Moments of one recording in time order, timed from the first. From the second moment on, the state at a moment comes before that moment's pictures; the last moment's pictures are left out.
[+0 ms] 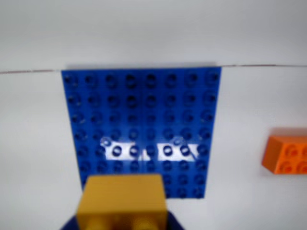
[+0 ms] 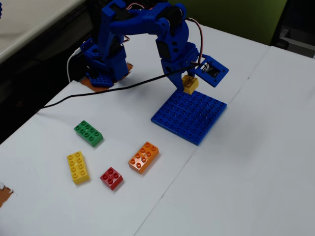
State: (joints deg) arm -1.4 67.0 42.3 100.3 -88.6
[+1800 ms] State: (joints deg) arm 0.0 65.9 40.3 100.6 -88.9
